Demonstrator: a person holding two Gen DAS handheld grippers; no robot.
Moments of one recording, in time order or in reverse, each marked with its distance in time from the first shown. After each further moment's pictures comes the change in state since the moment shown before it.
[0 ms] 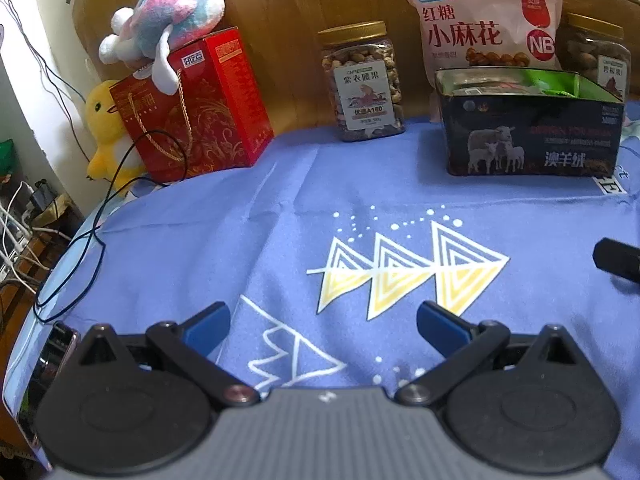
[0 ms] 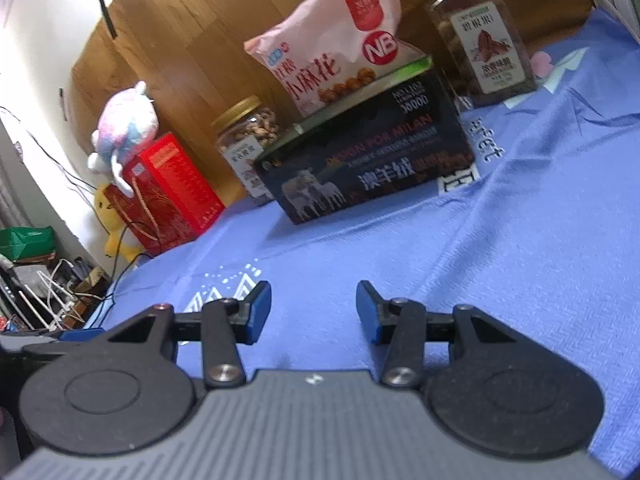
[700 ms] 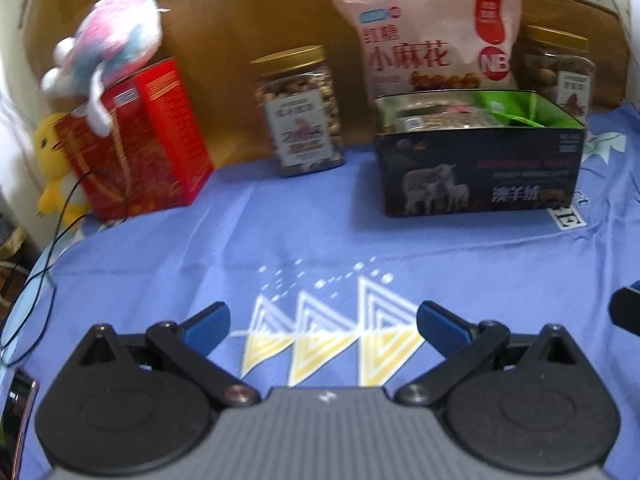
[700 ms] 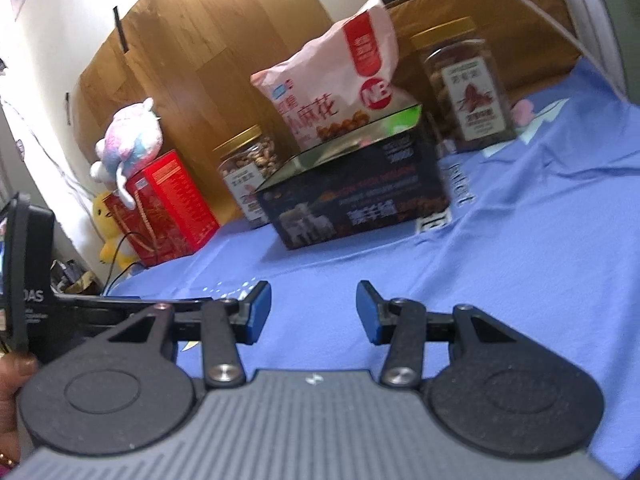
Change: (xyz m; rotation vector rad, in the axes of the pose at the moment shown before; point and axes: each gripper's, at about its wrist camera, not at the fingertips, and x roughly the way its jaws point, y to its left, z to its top) left arm 0.012 -0.036 0.036 0.054 -0.039 -0.128; right arm -0.035 0.005 0.015 -0.055 -0.058 -0.065
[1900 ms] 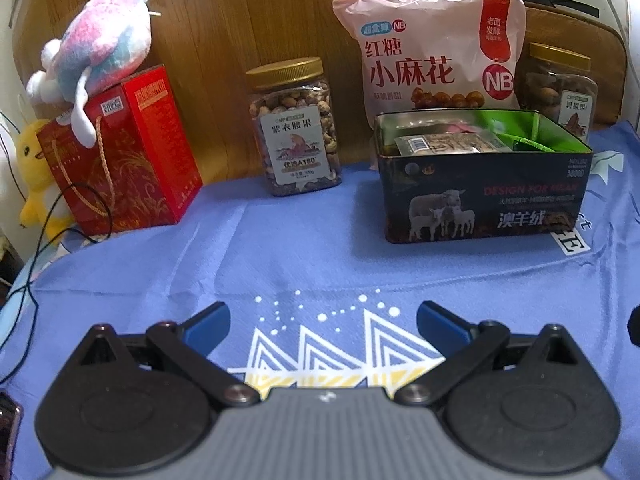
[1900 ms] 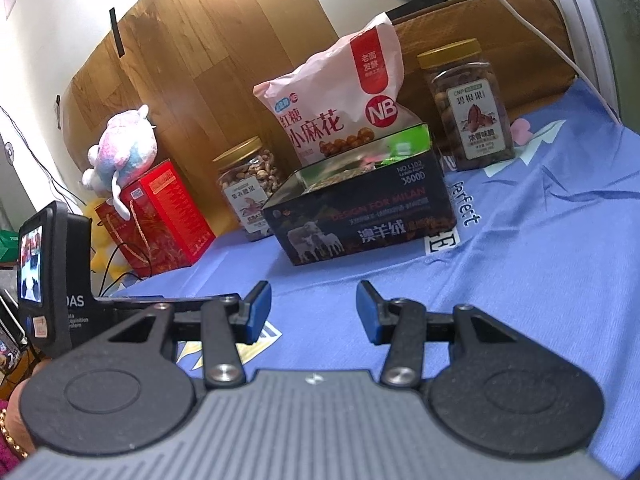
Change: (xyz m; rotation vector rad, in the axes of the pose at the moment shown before) left arm 0.014 0.015 0.011 -0.012 -0.044 -0.041; right arm 0.000 0.029 0.009 -0.010 -0.019 -0.050
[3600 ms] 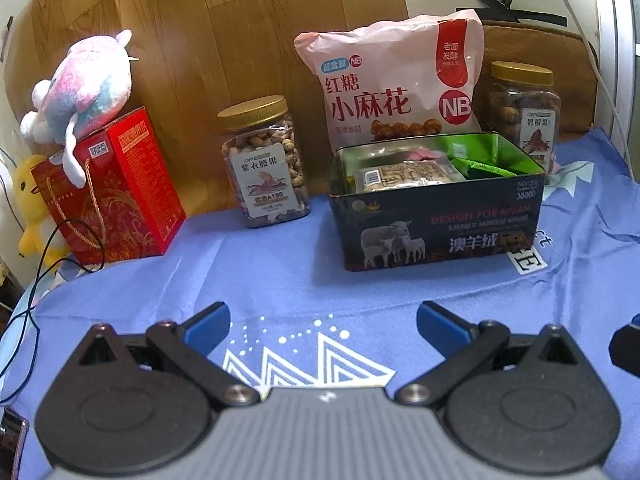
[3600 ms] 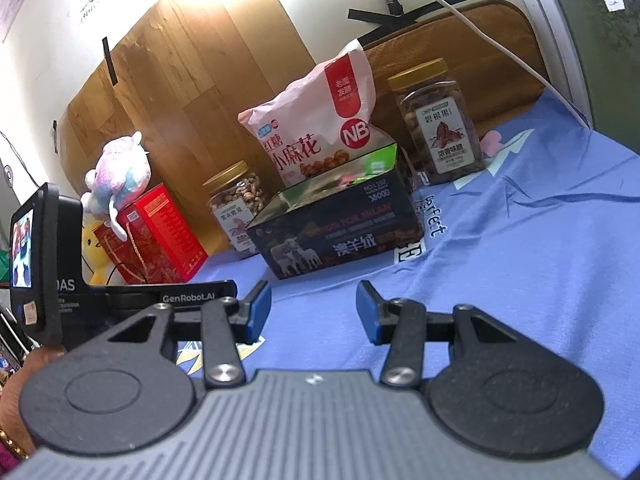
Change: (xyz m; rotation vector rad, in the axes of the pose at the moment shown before) left arm -0.029 -0.029 0.010 0.035 -0.053 -0.027; right arm -0.032 -0.016 -0.002 0.034 -0.061 -0.018
